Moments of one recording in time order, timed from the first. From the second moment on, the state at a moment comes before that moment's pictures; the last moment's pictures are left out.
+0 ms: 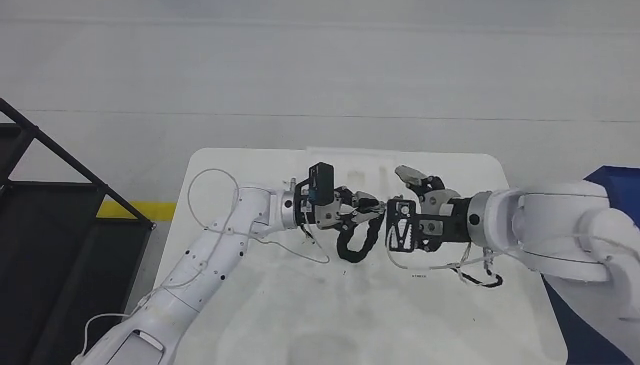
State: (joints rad) left arm 0.99 -1.20 -0.94 -1.35 1.38 -1.01 0.39; right arm -0.90 -0.79 1.03 -2.18 -0.82 -0.79 1.03
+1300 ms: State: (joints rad) left arm 0.94 -1.16 -0.86 -1.35 1.28 -1.01 0.35; right arm -1.04 -0.76 1.13 -2.10 -1.03 -0.87 0.62
